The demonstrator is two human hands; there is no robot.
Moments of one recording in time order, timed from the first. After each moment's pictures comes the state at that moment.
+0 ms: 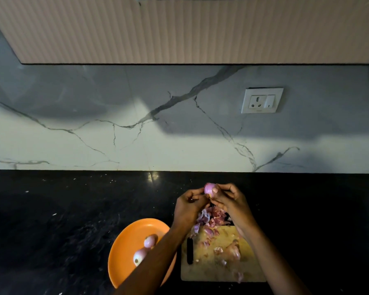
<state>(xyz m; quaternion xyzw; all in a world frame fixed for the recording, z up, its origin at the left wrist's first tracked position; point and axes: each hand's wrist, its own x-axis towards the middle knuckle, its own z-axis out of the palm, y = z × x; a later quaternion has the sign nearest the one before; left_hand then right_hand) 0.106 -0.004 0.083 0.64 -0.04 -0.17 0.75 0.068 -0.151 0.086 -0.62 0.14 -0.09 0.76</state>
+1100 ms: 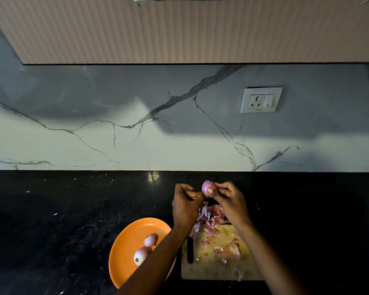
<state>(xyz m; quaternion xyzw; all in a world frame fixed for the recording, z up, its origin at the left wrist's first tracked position) 0.103 -0.005 0.085 0.73 0.00 -0.02 0.68 0.072 -0.143 0.083 -0.72 0.16 -0.14 0.66</state>
